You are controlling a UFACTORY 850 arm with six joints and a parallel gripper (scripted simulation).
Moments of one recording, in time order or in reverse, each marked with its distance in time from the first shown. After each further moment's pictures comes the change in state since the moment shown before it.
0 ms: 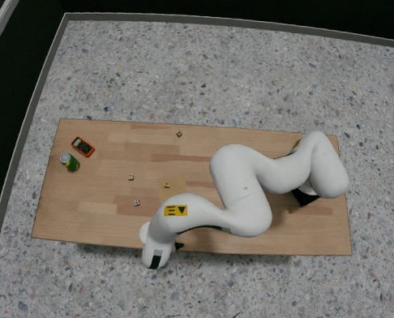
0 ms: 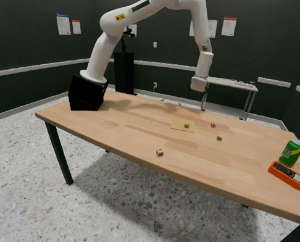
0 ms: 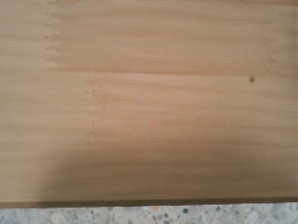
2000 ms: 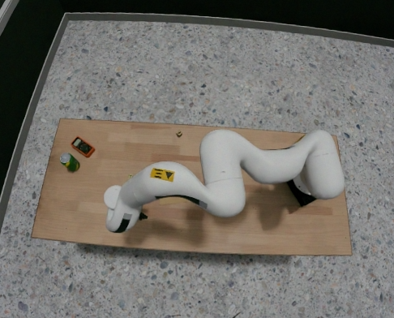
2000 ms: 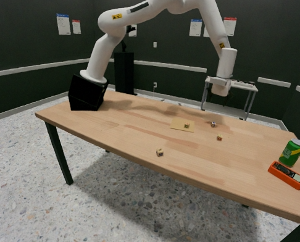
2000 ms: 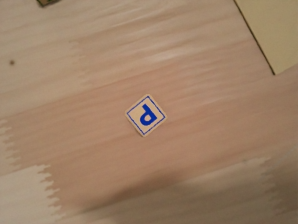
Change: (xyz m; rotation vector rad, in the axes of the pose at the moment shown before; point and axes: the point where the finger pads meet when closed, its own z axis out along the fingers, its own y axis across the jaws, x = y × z) arm 0.134 -0.157 -0.061 0.123 0.069 0.329
